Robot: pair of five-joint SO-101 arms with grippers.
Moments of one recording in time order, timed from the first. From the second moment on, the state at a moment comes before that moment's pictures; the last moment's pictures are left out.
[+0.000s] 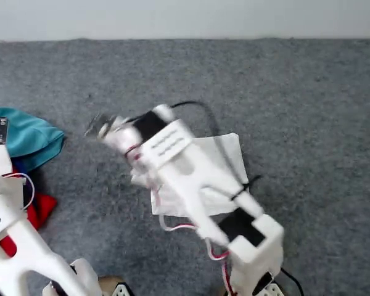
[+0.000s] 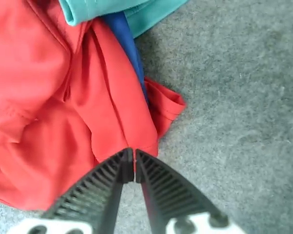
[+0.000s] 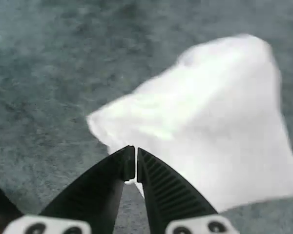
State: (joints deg) left arm -44.7 -36.7 31.2 88.2 -27.7; right arm -41.3 14.9 -21.9 100.5 24.0
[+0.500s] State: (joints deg) left arm -46.5 -36.7 31.2 86.9 -27.7; right arm -42.7 25.8 -12.3 100.5 23.6
